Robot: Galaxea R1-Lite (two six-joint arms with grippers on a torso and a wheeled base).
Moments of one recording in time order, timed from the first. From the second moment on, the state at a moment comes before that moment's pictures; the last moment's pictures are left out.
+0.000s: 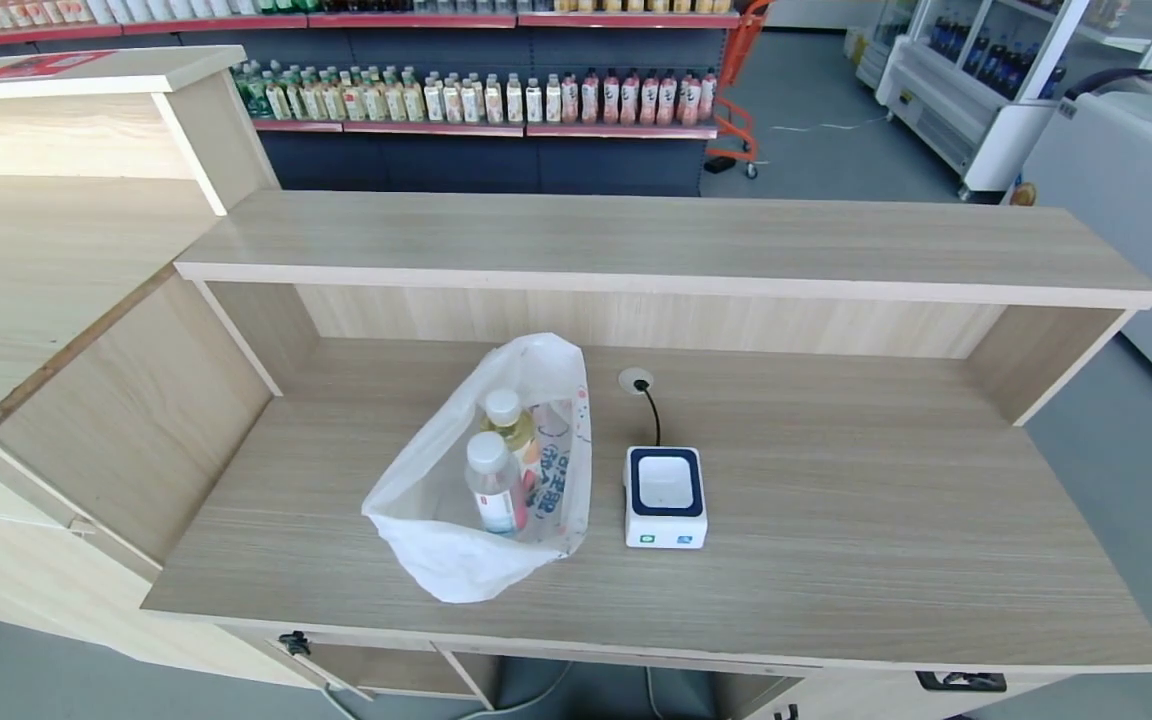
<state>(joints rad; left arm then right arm) 0.00 0.00 0.00 0.00 0.01 0.05 0.00 0.00 0.00 0.00 0.01 0.00</state>
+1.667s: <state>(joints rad) 0.00 0.00 0.00 0.00 0.01 0.00 0.00 0.00 0.00 0.00 0.01 0.00</state>
